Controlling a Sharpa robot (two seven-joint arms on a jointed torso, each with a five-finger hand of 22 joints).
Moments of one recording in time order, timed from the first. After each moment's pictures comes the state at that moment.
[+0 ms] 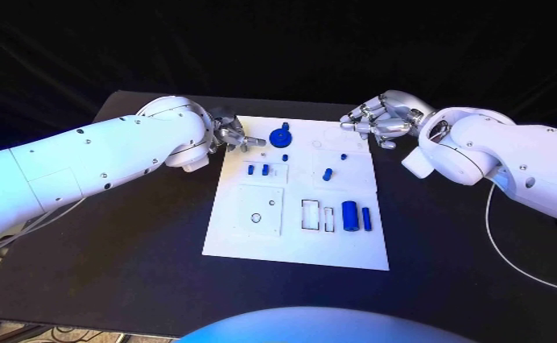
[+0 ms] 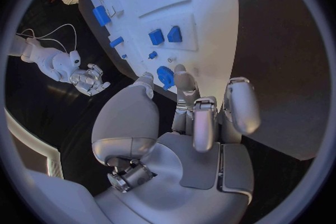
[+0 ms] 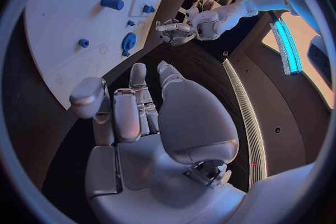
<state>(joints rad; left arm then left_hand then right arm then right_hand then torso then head) 1.24 -0.74 0.00 1.37 -1.15 -0.01 -0.50 0.97 -0.09 0.04 0.29 0.12 0.99 0.03 0.63 0.51 1.27 -0.04 0.91 0.76 1.47 -0.10 1.56 1.31 0.08 1.42 0.02 1.25 1.29 1.24 -0.87 -0.02 1.47 -0.78 -0.17 0.01 1.29 -0.03 0.05 0.20 0.28 0.96 0.14 0.10 0.07 1.12 0.06 0.74 0.78 1.47 -0.02 1.31 1.19 0.12 1.31 0.08 1.23 0.92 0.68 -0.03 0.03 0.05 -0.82</state>
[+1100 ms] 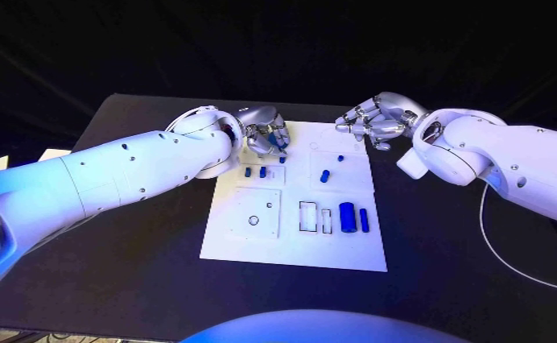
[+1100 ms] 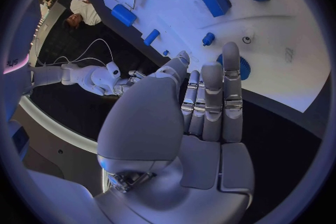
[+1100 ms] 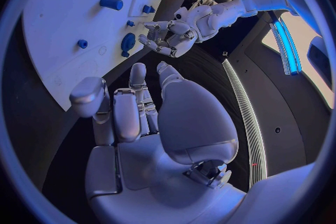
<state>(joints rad) 1.21 -0.59 -0.03 1.28 -1.32 -0.16 -0.03 1.47 -0.14 0.25 0.14 0.08 0.95 0.15 0.24 0.13 1.03 0.09 0.28 0.11 1.37 0.01 0.97 0.83 0.17 1.27 0.11 0.50 0.67 1.23 -0.86 -0.02 1.47 -0.78 -0.17 0.01 1.29 -0.03 0.05 0.20 0.29 0.96 0.14 0.10 0.07 1.11 0.06 0.74 0.78 1.47 -0.02 1.31 1.19 0.12 1.31 0.08 1.22 0.91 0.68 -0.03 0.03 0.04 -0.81</state>
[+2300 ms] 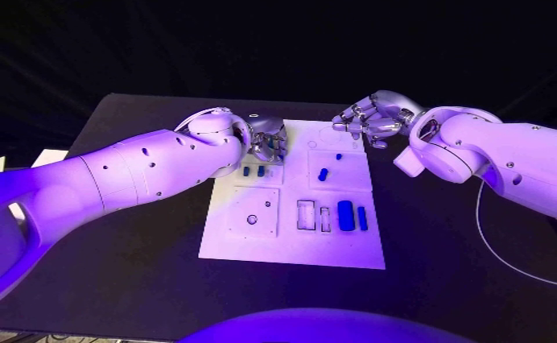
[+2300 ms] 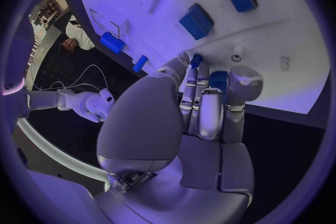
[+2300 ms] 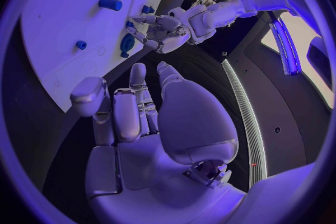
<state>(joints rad) 1.20 -0.52 -0.03 1.20 -1.49 -0.04 -0.07 1.47 -0.14 0.28 0.13 0.08 1.06 0.13 0.18 0.09 1.14 0.07 0.23 0.07 1.47 0.00 1.34 1.18 0.12 1.42 0.09 0.99 1.11 1.23 -0.86 -0.02 1.47 -0.78 -0.17 0.01 1.29 -0.03 0.05 0.20 0.29 0.96 0.14 0.10 0.07 1.11 0.06 0.74 0.78 1.47 -0.02 1.31 1.18 0.12 1.30 0.08 1.22 0.91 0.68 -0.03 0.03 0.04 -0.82</state>
